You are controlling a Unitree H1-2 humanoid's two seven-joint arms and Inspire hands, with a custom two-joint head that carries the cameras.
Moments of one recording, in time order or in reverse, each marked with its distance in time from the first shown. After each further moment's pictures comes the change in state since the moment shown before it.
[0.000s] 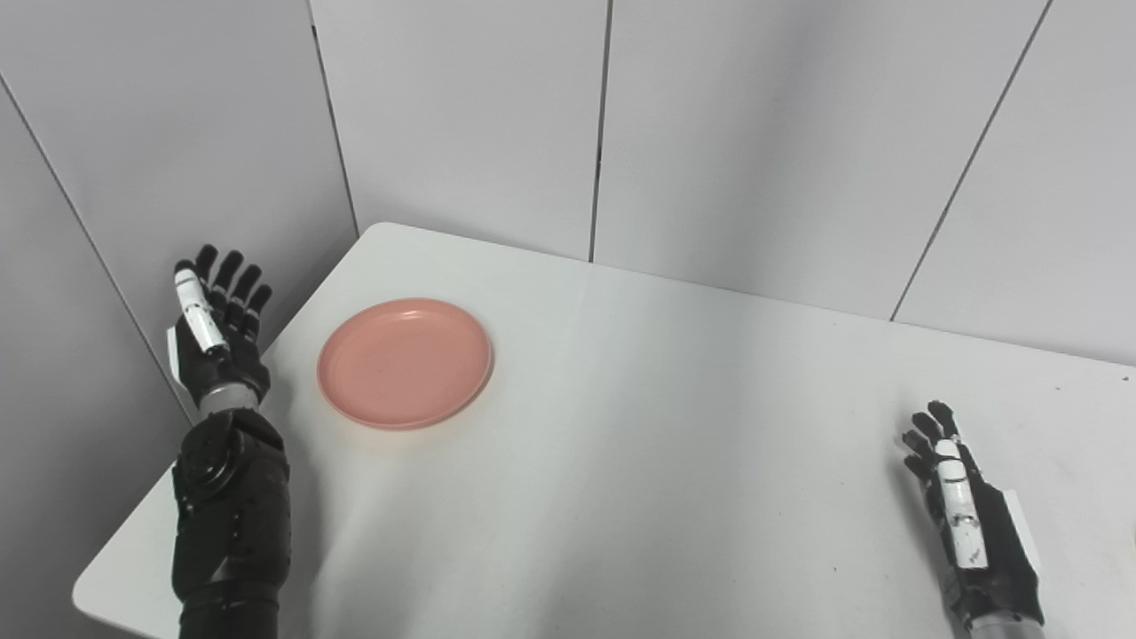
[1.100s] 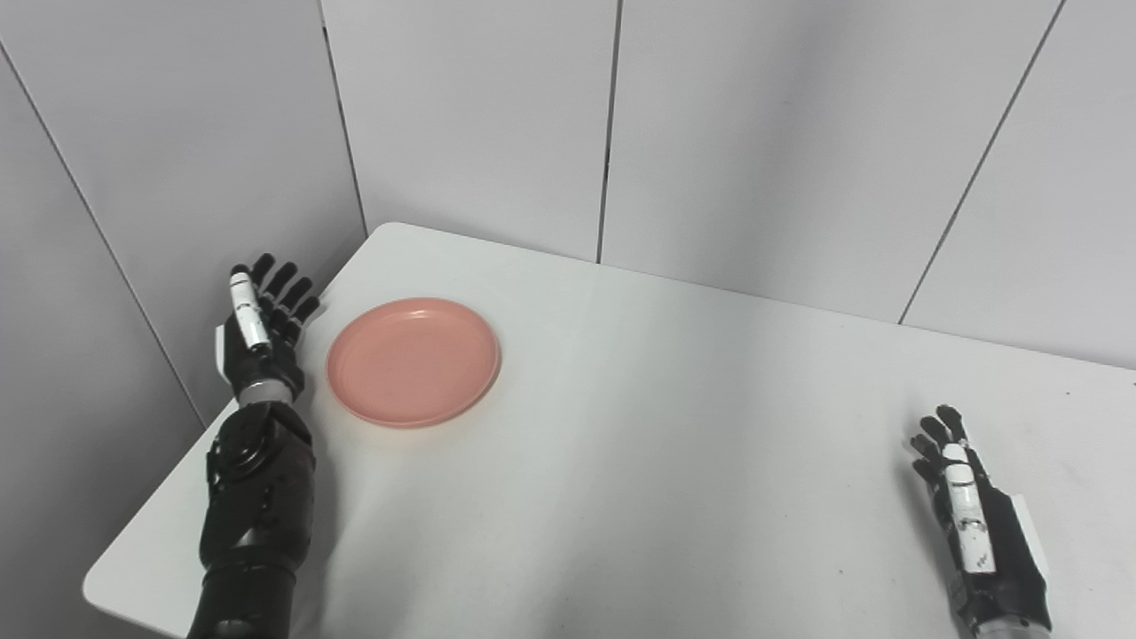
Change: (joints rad) left arm -0.065 0.033 -0.107 0.194 0.037 -0.040 -0.047; right arm 0.000 0.000 -0.001 0.002 -0.001 0.002 -0.001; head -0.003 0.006
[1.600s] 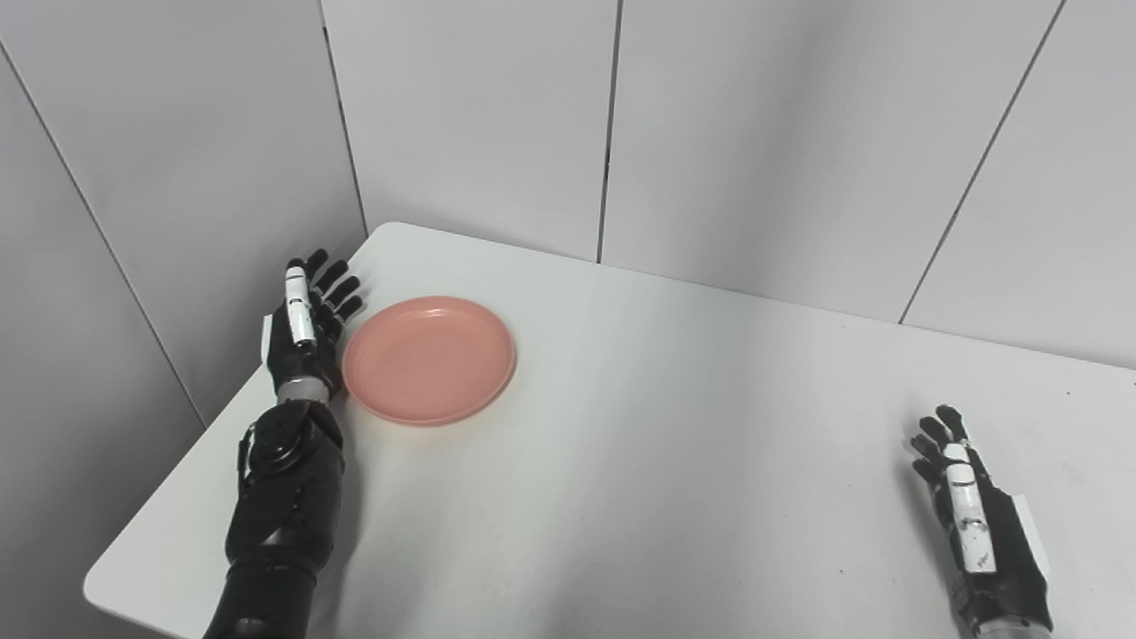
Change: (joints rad) left arm -0.003 -0.020 -0.077 0.006 0.046 0.001 -0.035; right arm 0.001 0.002 0.001 -0.003 -0.013 0.002 -0.003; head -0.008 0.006
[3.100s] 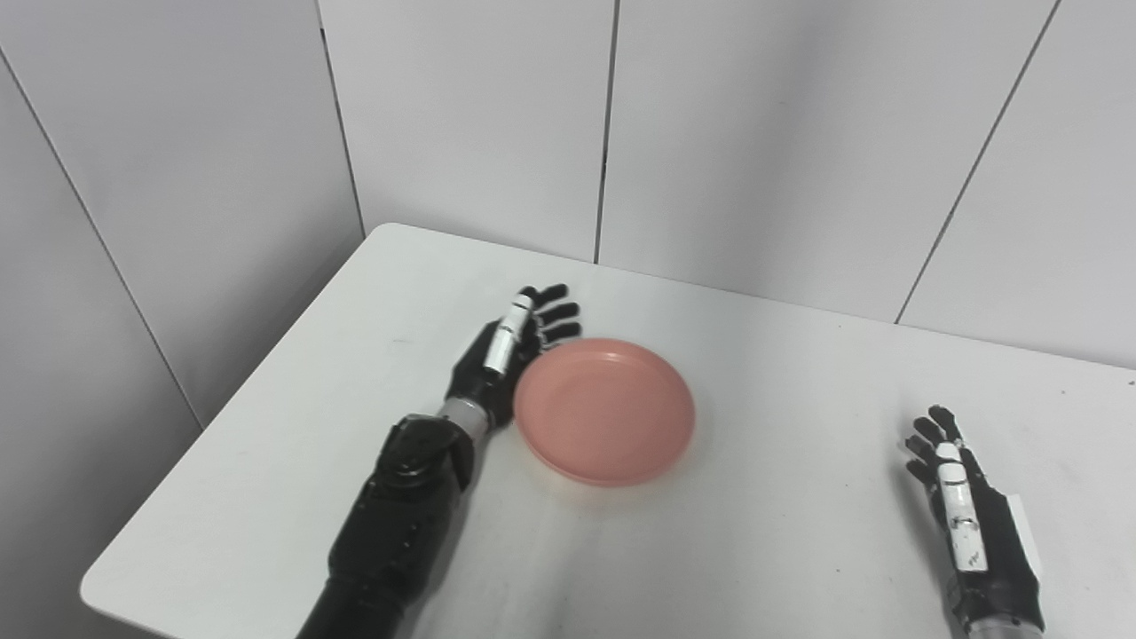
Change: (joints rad) left arm 0.038 -0.147 -0.374 -0.185 0.146 0.170 -0.265; right arm 0.000 0.031 0.012 0.000 -0.046 -0.003 -0.032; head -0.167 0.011
